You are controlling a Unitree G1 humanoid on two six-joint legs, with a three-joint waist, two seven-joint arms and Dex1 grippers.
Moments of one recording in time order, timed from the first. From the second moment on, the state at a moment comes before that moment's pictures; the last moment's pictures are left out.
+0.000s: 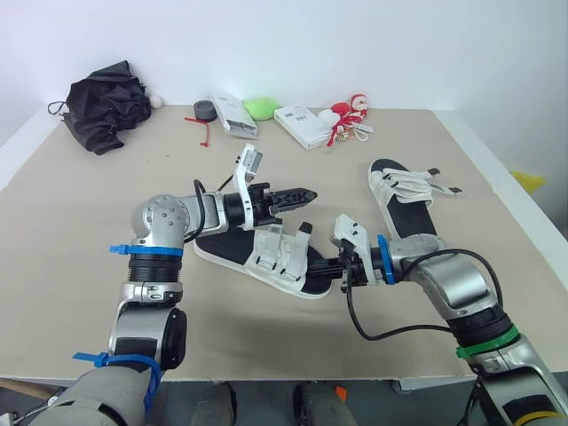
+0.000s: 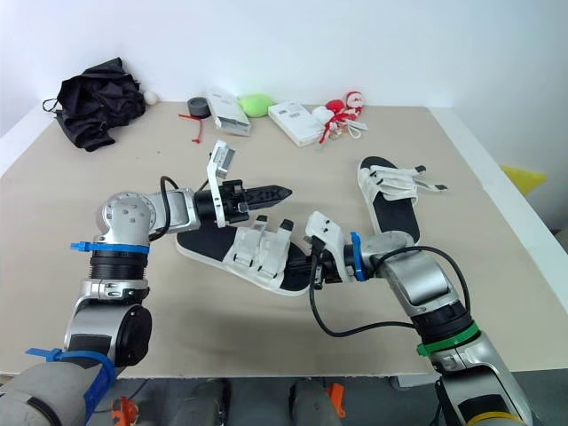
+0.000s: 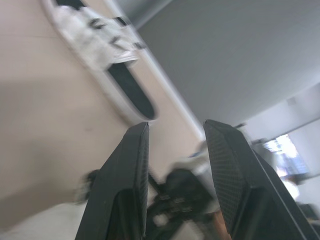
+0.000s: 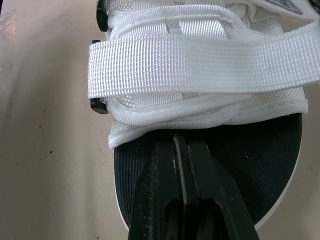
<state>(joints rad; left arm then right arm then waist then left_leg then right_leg) -0.91 0.24 0.08 0.29 -0.80 1.14 -0.62 -0.53 -0.63 0.28 -0.07 0.31 0.72 1.11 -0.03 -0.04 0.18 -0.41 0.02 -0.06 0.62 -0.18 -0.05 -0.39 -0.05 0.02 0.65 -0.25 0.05</state>
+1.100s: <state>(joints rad) -1.04 0.25 -0.18 0.69 -0.46 0.92 -1.02 -0.51 -0.62 0.27 -0.09 0.31 0.72 1.08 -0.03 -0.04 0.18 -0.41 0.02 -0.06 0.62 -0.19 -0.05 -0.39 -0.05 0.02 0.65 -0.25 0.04</state>
